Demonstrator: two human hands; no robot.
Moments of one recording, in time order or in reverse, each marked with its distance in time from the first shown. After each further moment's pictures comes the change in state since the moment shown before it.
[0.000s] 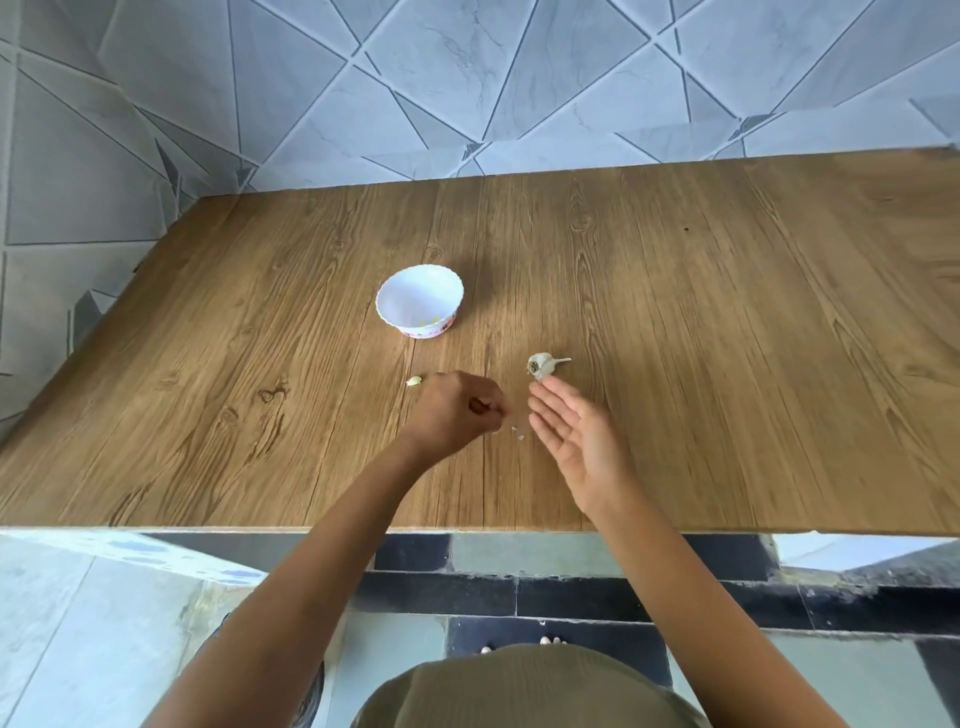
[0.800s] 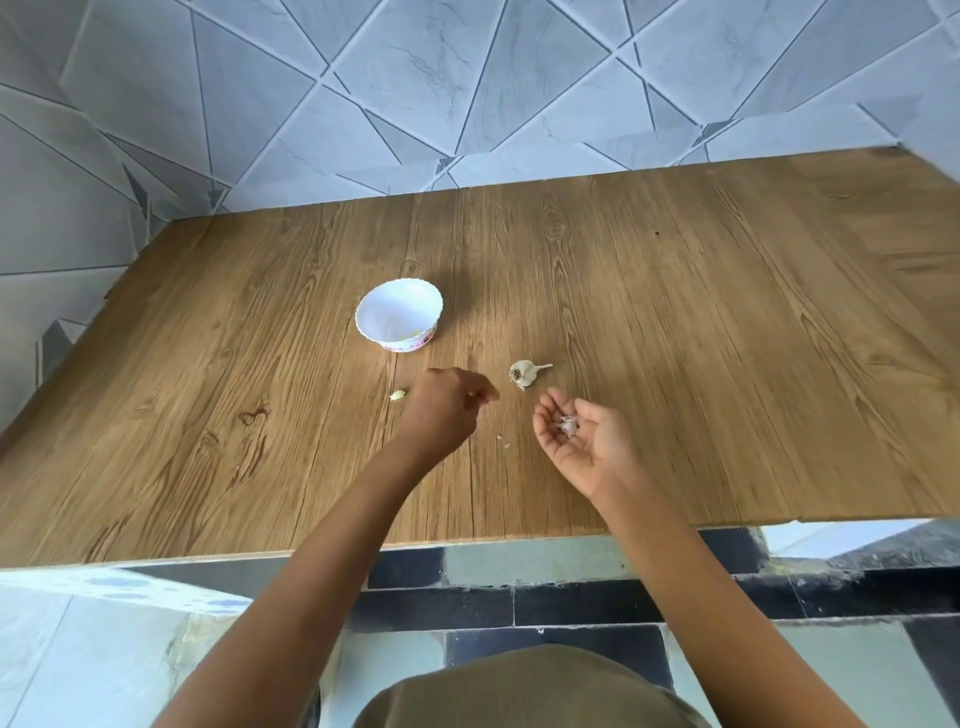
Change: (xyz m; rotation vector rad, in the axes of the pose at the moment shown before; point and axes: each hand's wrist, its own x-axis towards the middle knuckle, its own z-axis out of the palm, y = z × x) left_hand 0.013 0.017 -0.002 0.167 0.063 -0.079; right_hand 0.001 -0.023 -0.001 0.460 0.174 0.216
